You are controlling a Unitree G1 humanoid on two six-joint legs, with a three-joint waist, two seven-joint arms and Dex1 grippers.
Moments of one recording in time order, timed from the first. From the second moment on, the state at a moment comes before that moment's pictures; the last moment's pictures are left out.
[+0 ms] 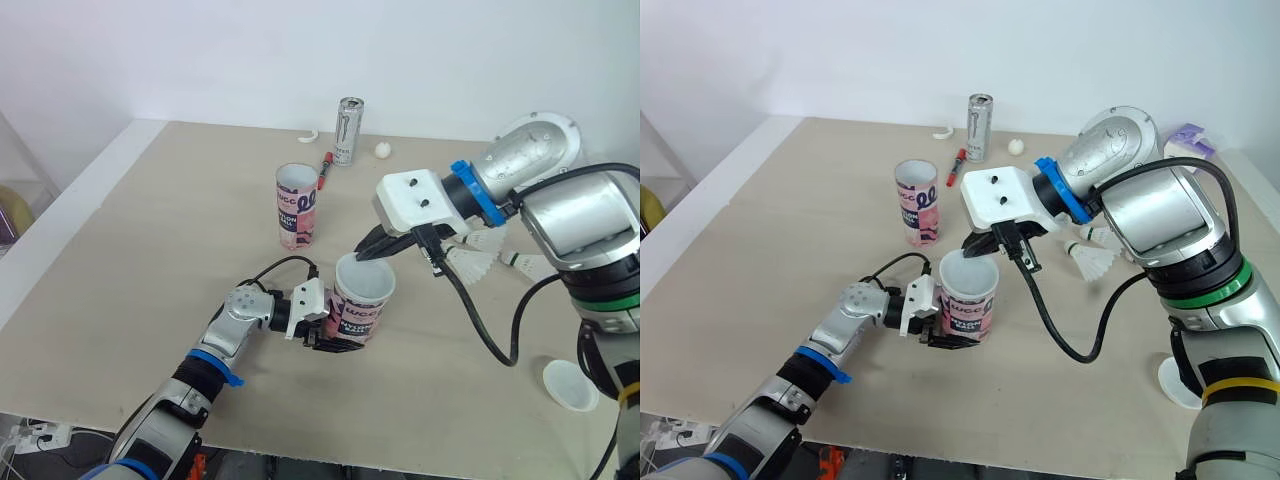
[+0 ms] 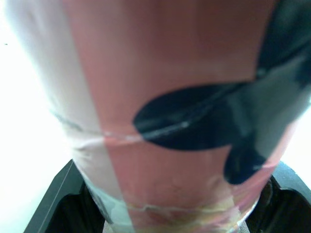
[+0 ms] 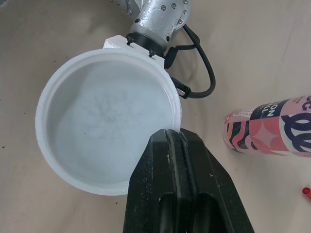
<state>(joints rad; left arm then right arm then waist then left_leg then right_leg) -0.56 0.20 -0.37 0.47 -0.15 -0.15 -1.23 -1.12 -0.87 0.43 -0.17 0.17 0.49 1.55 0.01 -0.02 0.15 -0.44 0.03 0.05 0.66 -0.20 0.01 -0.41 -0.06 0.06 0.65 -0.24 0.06</state>
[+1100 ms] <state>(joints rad) -0.55 0.21 -0.37 0.46 -0.16 -0.15 -1.22 -0.85 -0.90 0.23 -0.39 0.46 0.85 1.31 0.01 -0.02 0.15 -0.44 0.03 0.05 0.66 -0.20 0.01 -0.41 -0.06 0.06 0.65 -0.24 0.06</state>
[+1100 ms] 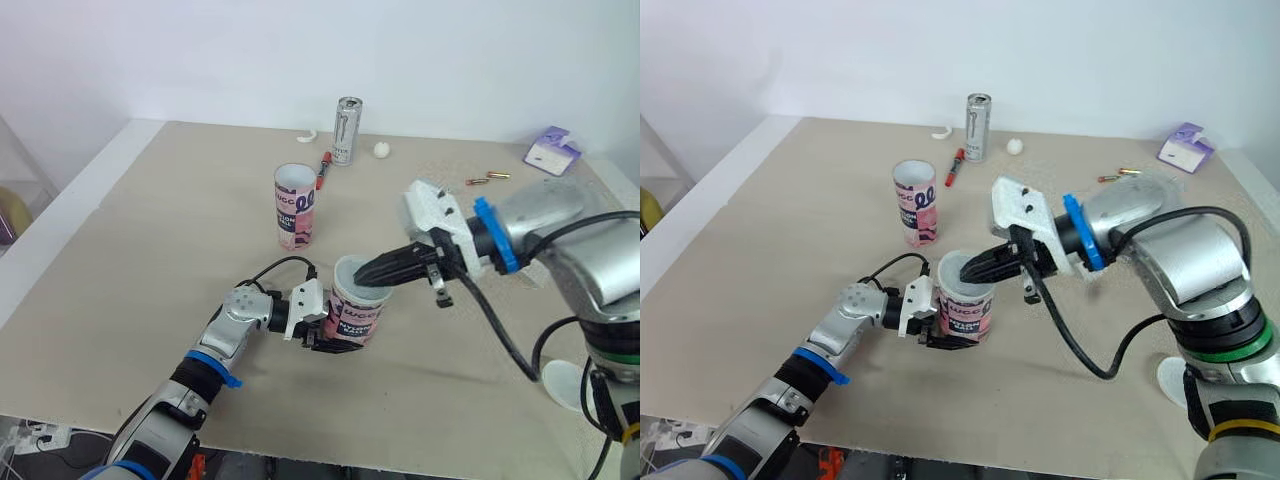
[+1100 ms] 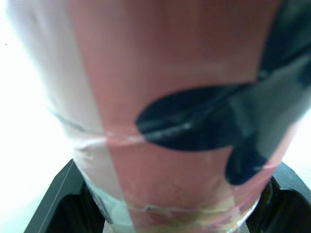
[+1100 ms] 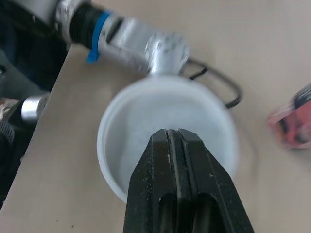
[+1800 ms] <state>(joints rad) -0.54 0.21 -0.37 0.47 -0.16 -0.15 -1.20 -0.92 -0.89 0.35 -0.34 0.37 0.83 1.33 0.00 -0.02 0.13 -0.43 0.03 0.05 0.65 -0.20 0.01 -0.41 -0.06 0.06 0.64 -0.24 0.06</state>
